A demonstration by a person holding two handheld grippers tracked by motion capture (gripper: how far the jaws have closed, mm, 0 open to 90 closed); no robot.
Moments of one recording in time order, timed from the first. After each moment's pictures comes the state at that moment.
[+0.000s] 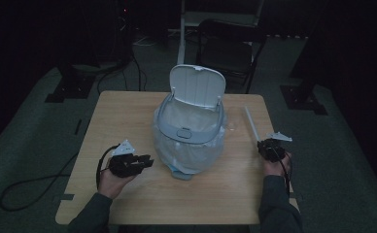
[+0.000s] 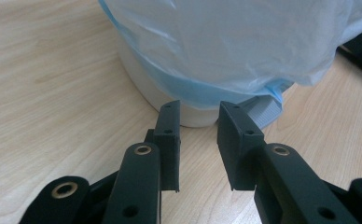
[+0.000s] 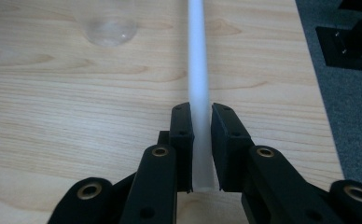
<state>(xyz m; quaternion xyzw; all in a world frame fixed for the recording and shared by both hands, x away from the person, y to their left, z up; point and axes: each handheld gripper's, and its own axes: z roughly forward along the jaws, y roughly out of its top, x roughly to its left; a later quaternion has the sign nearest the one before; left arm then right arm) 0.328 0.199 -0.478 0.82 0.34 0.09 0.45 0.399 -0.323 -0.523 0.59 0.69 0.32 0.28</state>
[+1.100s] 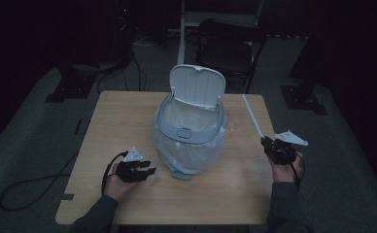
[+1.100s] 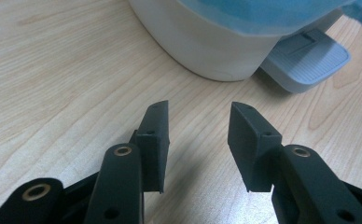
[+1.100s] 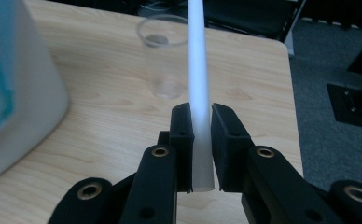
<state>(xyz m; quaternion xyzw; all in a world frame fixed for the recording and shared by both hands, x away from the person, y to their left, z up) 0.334 0.189 -0.525 0.84 0.35 0.10 0.39 0.346 -0.314 -0.449 0.52 0.70 0.39 0.31</state>
